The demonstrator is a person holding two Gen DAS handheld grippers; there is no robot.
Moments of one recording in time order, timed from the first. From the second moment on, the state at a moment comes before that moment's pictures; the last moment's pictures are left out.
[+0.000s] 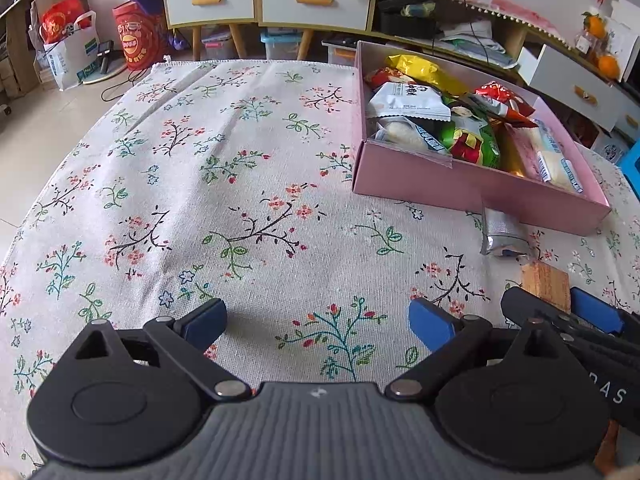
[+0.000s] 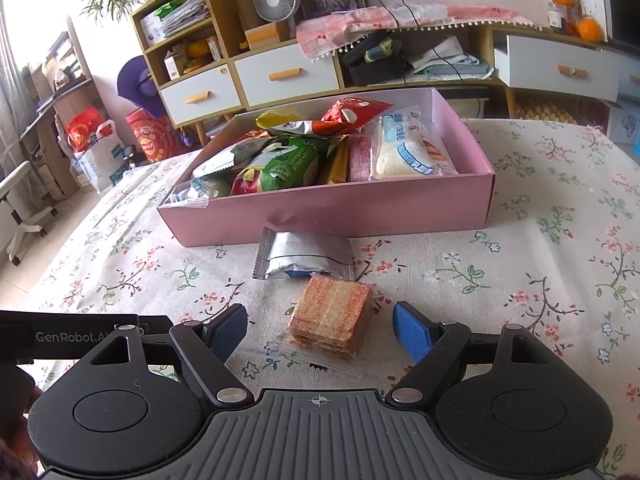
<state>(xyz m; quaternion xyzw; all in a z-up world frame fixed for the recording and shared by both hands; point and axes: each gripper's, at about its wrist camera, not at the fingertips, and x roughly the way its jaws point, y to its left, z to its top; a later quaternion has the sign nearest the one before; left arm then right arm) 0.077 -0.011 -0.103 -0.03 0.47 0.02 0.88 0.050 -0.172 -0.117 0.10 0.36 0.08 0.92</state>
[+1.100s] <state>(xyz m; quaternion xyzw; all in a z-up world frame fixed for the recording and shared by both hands) 0.114 -0.125 -0.114 0.09 0.42 -0.04 0.90 -0.006 -0.252 -0.120 0.20 0.35 0.02 0.91</state>
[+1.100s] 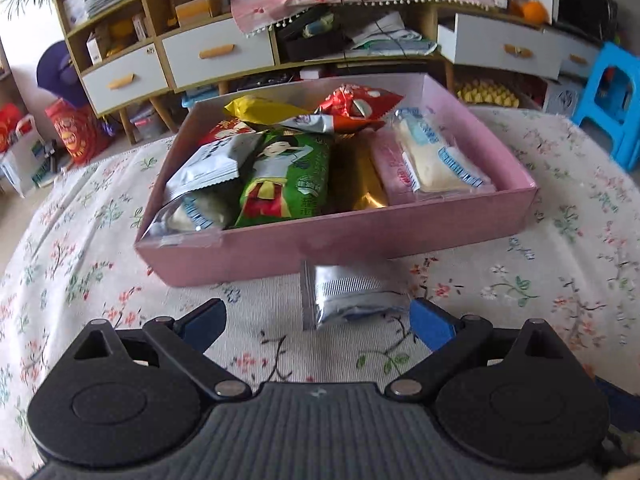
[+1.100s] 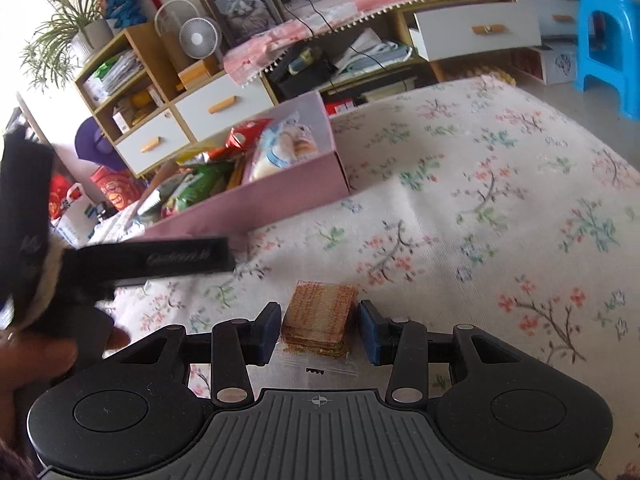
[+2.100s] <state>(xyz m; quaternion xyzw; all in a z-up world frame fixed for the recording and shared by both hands) 0.050 -0.076 -0.091 0.03 0.34 -0.13 0.93 -0.011 -0.255 -0.125 0.21 0.33 0.04 0.92</state>
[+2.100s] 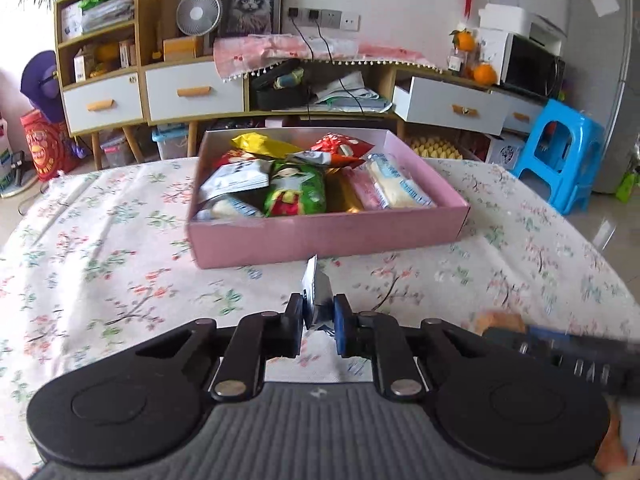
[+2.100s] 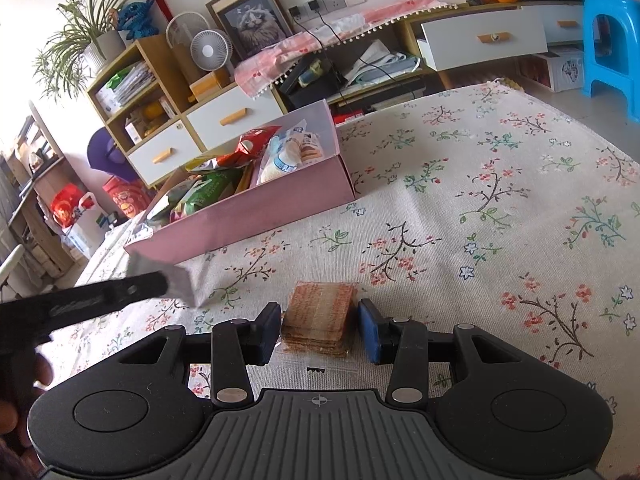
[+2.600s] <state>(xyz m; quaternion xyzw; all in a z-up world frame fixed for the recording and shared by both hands) 0.048 -0.063 -0.106 0.03 0.36 -0.13 0.92 -0.011 -0.251 -0.125 0.20 0.33 0.03 0.92</state>
